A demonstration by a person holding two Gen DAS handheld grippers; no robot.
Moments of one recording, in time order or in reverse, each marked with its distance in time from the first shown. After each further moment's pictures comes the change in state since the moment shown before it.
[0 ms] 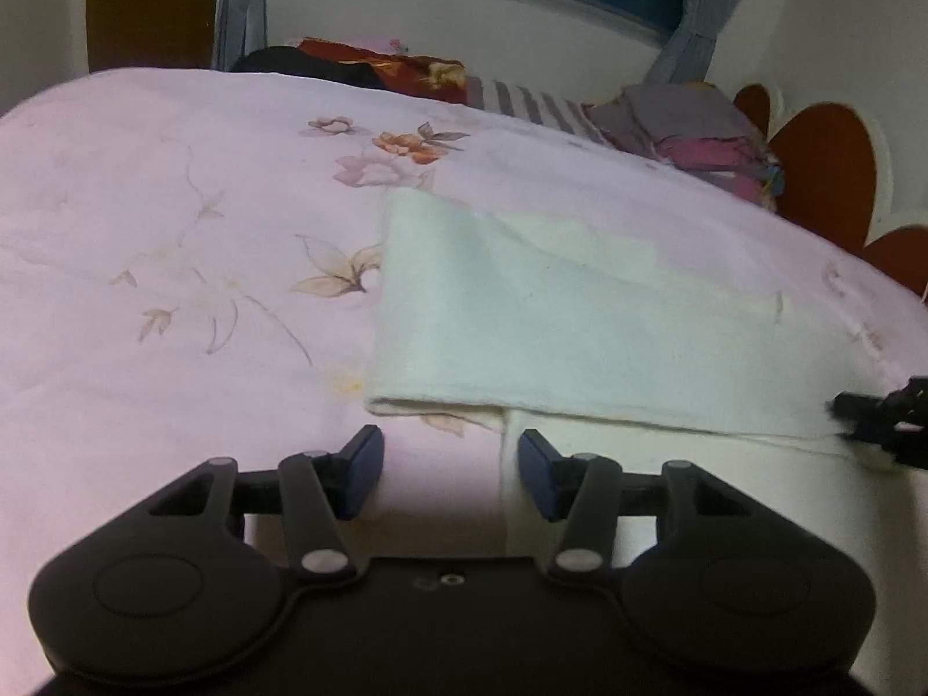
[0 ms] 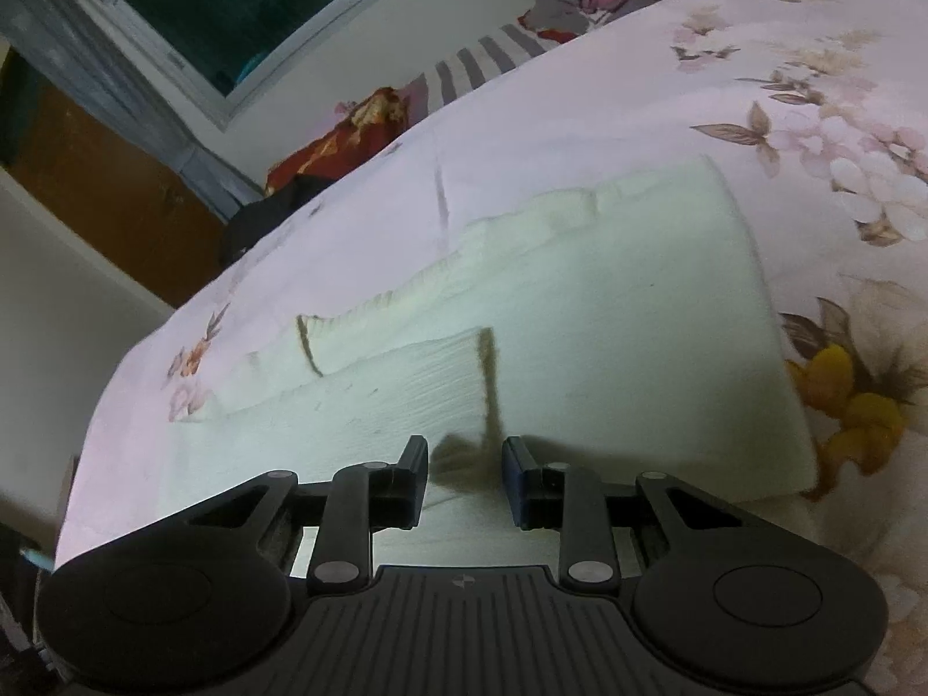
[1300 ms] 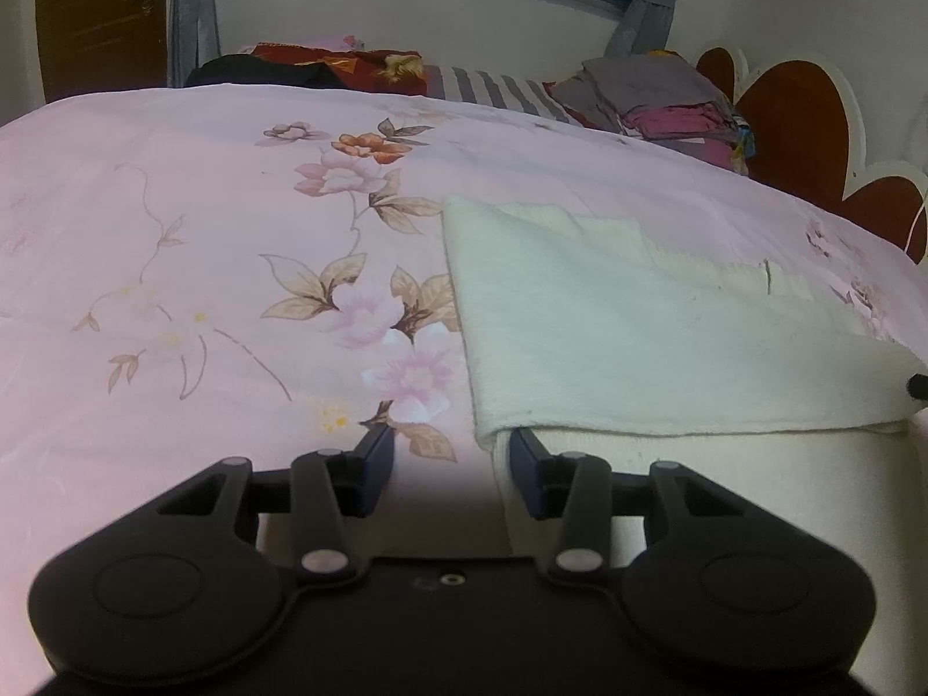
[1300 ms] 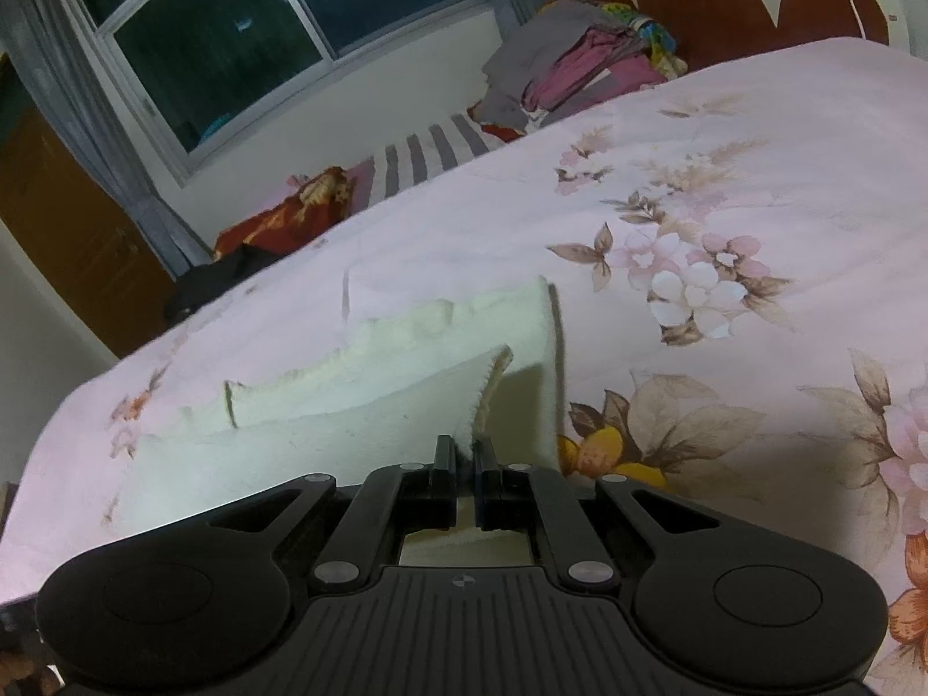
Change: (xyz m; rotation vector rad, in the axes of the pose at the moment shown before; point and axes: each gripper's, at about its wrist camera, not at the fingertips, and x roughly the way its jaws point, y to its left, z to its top) left arm 0.015 -0.002 0.008 0.106 0.030 -0.050; right arm -0.079 -0.038 -0.005 -0.055 -0.182 -0.145
